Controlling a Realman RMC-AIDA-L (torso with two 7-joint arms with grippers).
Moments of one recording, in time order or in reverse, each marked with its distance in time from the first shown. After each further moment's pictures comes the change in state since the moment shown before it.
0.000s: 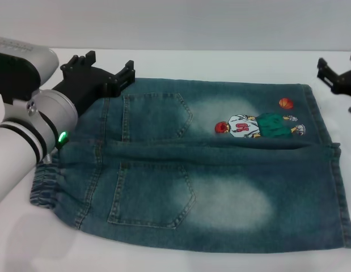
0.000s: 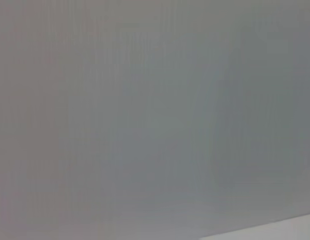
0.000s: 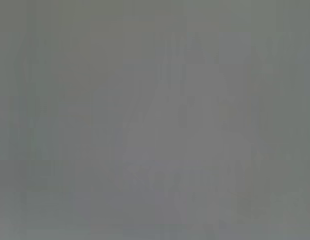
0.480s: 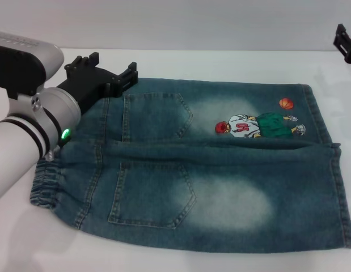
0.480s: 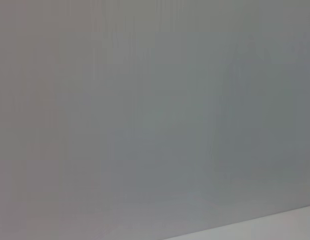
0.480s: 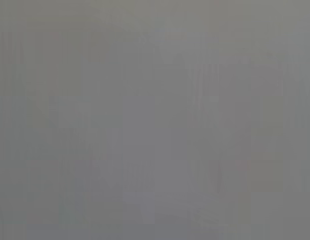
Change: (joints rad) left arm -0.030 -0.001 -0.021 0.005 0.000 -0.058 0.000; right arm 0.070 0.003 0.007 0.028 0.256 0.002 -0.195
